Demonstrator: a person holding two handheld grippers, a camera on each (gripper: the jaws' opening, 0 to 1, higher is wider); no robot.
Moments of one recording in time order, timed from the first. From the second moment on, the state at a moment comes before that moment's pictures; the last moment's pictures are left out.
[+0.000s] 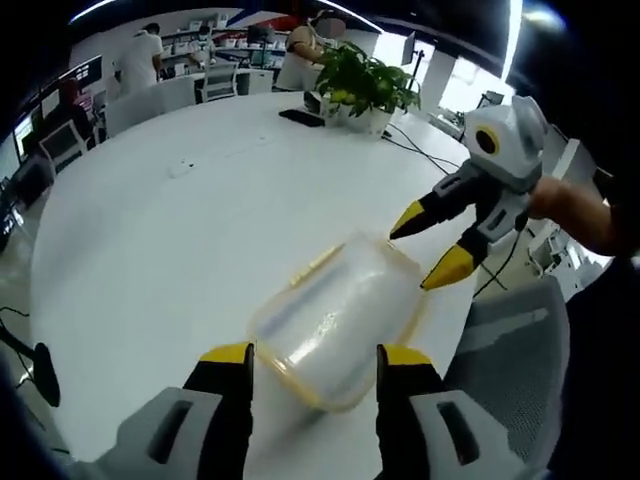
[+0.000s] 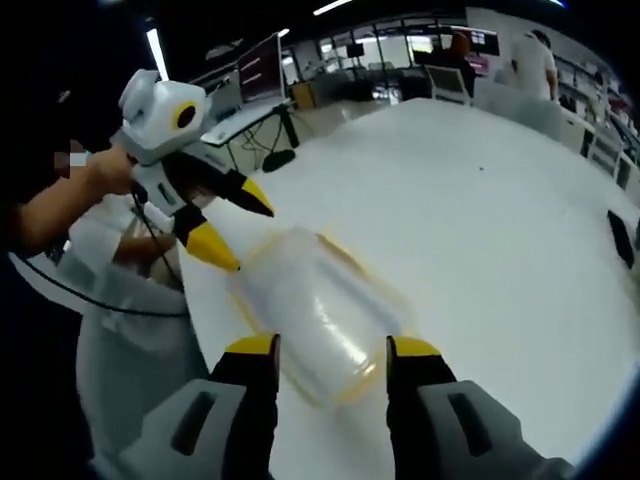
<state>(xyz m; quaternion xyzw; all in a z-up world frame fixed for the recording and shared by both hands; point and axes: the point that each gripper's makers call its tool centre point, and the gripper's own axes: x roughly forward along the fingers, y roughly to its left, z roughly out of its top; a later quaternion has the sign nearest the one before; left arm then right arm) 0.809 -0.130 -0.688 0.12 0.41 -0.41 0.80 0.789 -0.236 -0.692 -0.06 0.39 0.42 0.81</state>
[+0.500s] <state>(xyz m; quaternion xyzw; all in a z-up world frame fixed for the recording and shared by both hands) 0.805 -0.156 -0.674 0.16 0.36 -0.46 0.79 0.801 -0.219 -0.683 -0.10 0.34 0.48 0.80</state>
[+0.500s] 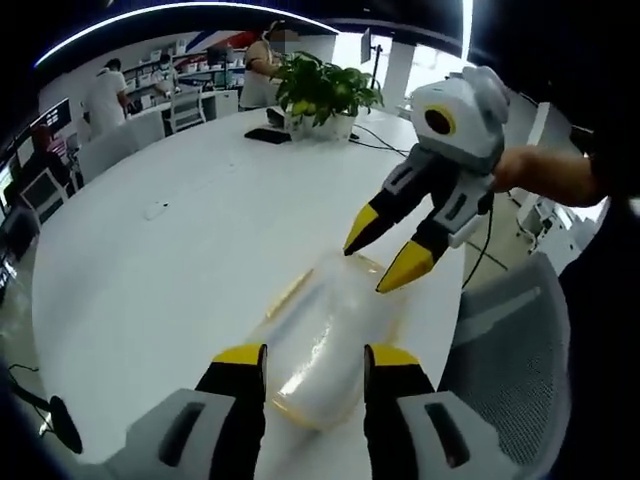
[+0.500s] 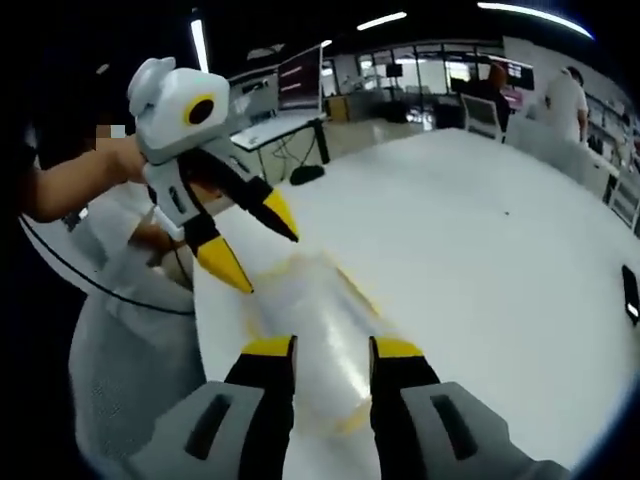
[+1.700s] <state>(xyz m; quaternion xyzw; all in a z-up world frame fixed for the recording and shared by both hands) 0.788 -0.194 -0.705 0.22 0.36 -0.52 0.74 0.825 -0.191 -0.701 -0.21 0.32 0.56 0.74</state>
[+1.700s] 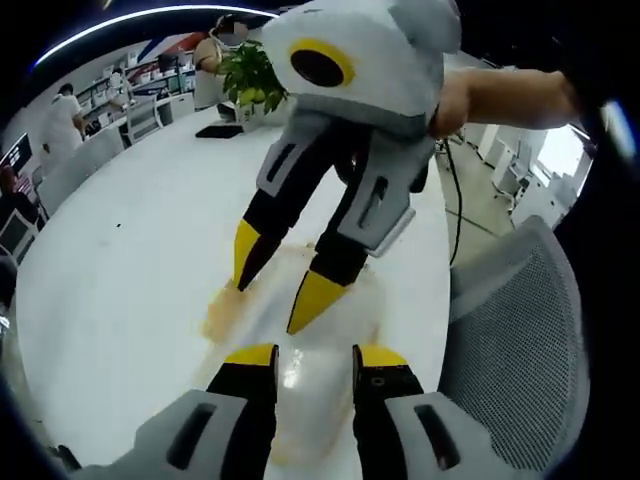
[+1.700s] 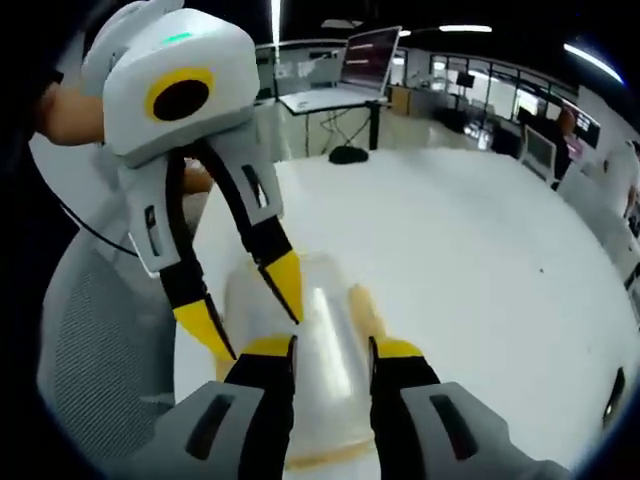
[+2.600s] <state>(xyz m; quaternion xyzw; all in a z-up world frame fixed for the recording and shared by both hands) 0.764 -0.194 -0.714 0.27 0.32 -0.54 0.73 0.826 -0.187 -0.723 -0.19 0.38 0.60 0.67</state>
